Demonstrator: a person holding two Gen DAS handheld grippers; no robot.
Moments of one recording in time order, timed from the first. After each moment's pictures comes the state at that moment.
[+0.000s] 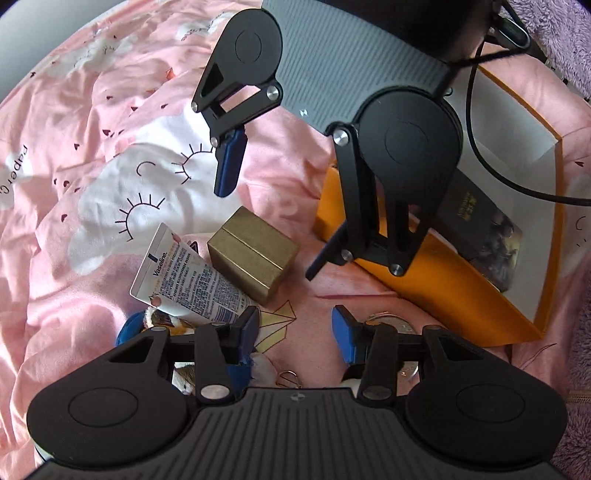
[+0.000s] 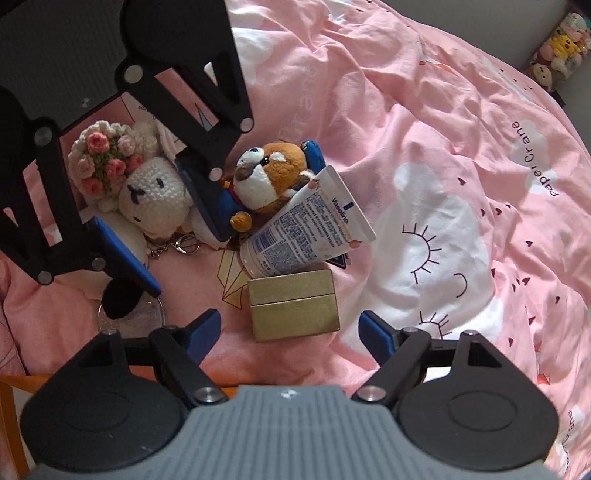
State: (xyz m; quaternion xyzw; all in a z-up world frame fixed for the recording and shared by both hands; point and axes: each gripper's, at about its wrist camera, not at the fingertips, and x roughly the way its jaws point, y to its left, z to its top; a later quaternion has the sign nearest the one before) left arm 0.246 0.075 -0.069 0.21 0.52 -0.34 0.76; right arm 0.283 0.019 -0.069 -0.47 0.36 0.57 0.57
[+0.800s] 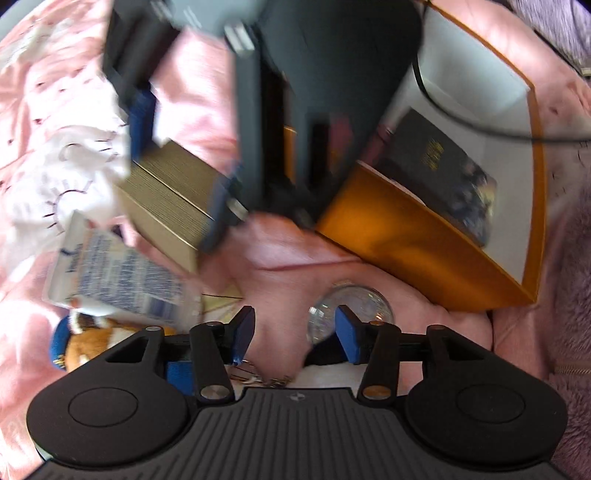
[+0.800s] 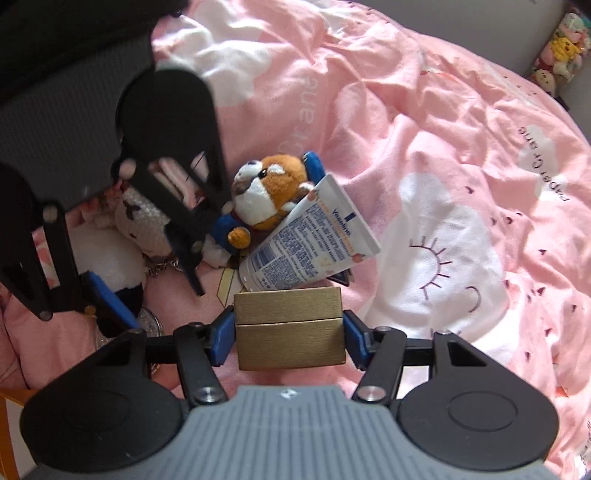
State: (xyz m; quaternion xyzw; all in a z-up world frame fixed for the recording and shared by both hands) left arm 0.231 0.053 -0.098 0.25 0.56 -0.40 0.68; right arm 0.286 0.013 -0.057 -0.43 0.35 0.58 0.60
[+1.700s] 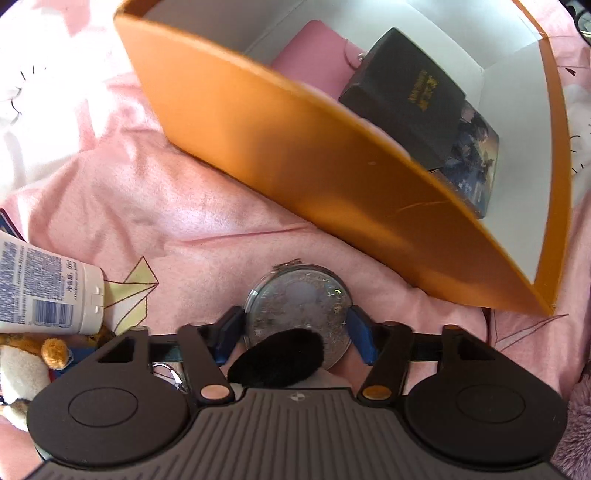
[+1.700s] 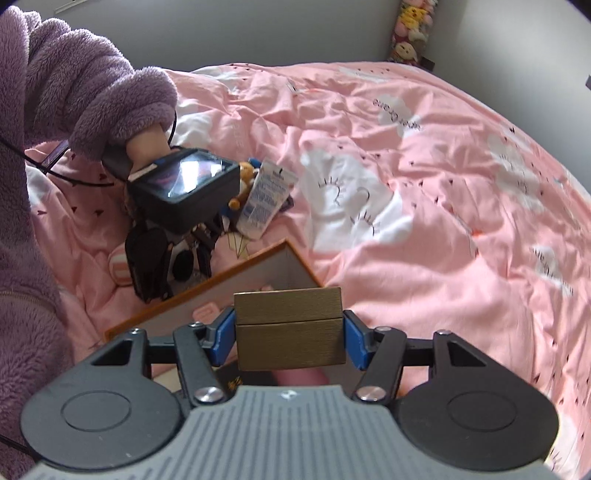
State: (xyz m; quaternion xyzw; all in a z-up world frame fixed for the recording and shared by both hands) left arm 0.221 0.019 -0.134 0.26 0.64 -0.40 0.61; right arm 0.218 -0.180 0.027 -0.28 0.38 0.48 0.74
